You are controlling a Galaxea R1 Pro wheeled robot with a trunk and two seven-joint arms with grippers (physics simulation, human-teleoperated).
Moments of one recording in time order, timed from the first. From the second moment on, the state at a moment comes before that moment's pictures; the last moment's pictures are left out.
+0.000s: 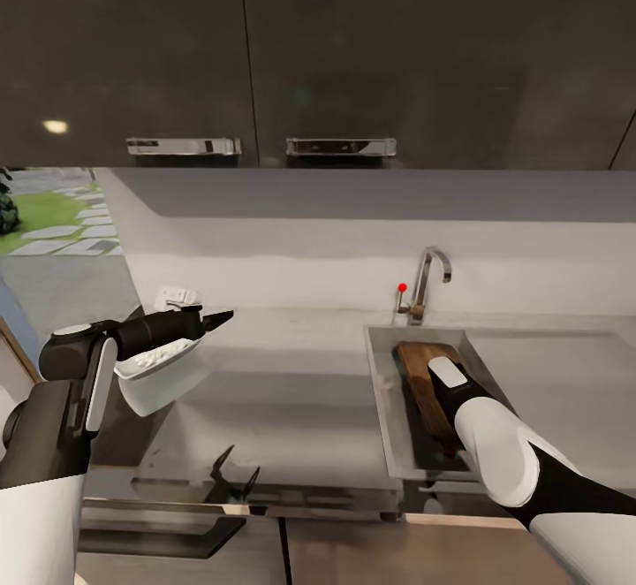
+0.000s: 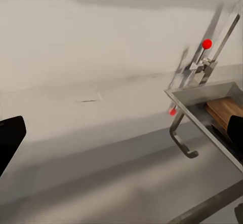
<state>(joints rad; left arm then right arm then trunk) -0.68 0.15 0.17 -1.53 0.00 0.87 -0.76 -1.05 0.05 -0.59 -0.26 -0.56 -0.08 -1.12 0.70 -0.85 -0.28</state>
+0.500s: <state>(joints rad) -0.68 0.15 0.17 -1.57 0.00 0.87 -0.76 -1.05 0.05 -0.59 -0.26 -0.56 -0.08 -1.12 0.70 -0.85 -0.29</state>
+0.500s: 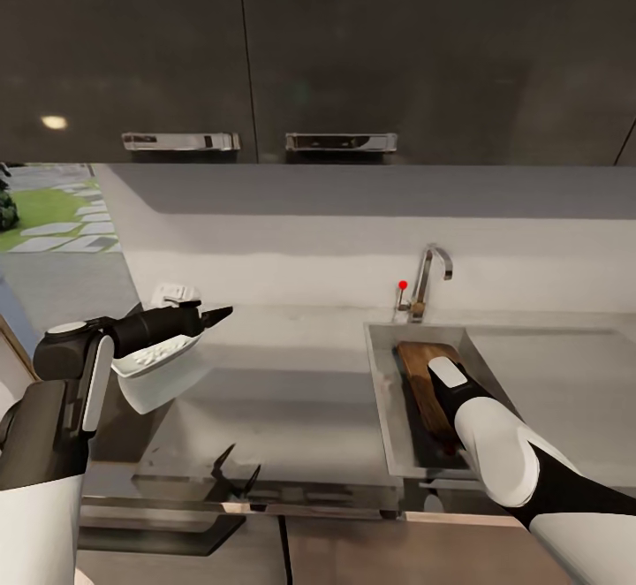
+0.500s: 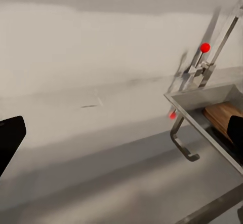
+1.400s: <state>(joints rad) -0.68 0.16 0.17 -1.57 0.00 0.87 -0.76 -1.05 0.05 -0.59 -0.26 -0.56 -0.08 -1.12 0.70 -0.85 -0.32</state>
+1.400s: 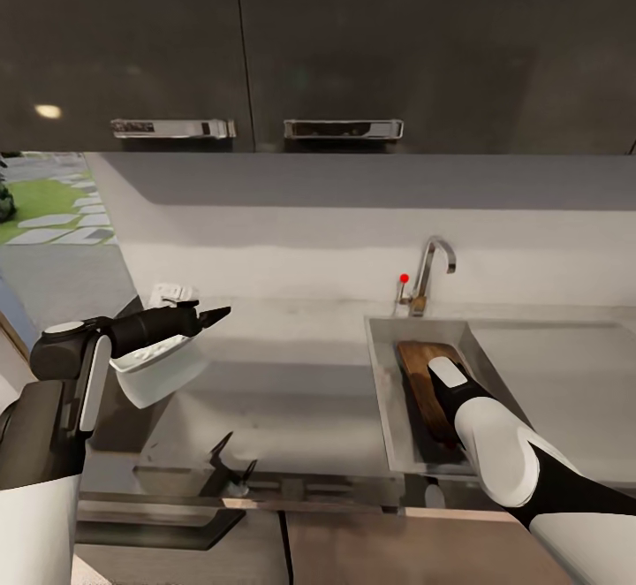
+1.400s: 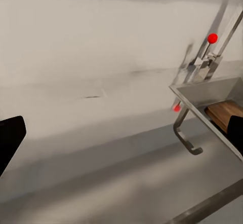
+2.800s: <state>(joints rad) -0.68 0.15 0.17 -1.57 0.00 0.87 -0.76 -1.05 0.05 -0.59 -0.26 -0.56 -0.08 -1.09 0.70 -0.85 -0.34</state>
